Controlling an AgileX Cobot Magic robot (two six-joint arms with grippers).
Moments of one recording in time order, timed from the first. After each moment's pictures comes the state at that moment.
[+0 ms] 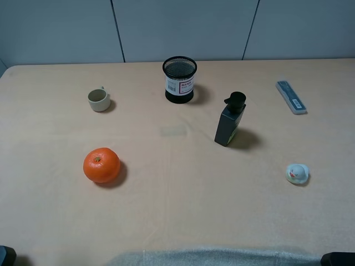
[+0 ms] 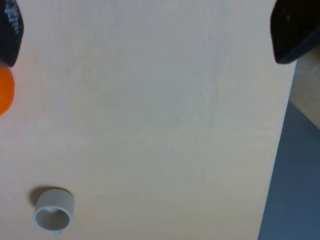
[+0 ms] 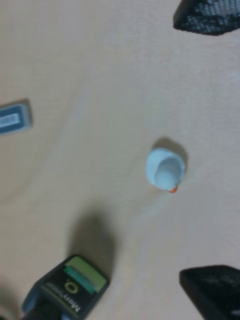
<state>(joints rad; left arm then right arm) -0.01 0.00 -0.49 0.12 1.06 0.00 0.05 0.57 -0.64 0.01 1.03 0.07</state>
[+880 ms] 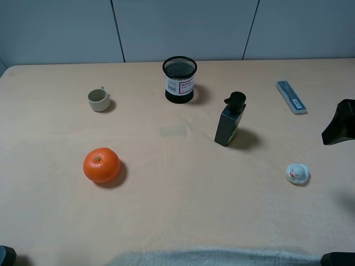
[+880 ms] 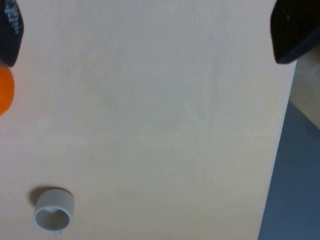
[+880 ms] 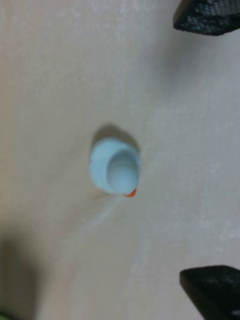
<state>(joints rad) -0.01 0.00 -0.49 0.12 1.06 0.00 0.05 1.08 -0.68 0.05 0.97 0.07</state>
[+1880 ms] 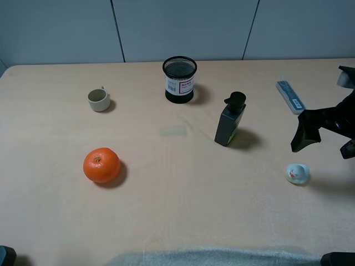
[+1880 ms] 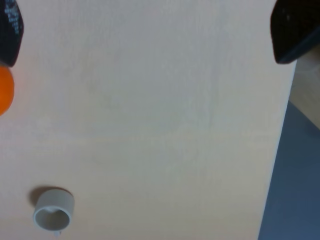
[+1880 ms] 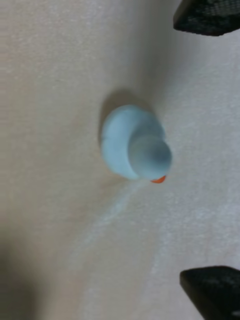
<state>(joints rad) -0.01 0.00 -0.49 0.12 1.06 0.00 0.05 1.40 -0.67 0.12 0.82 0.06</state>
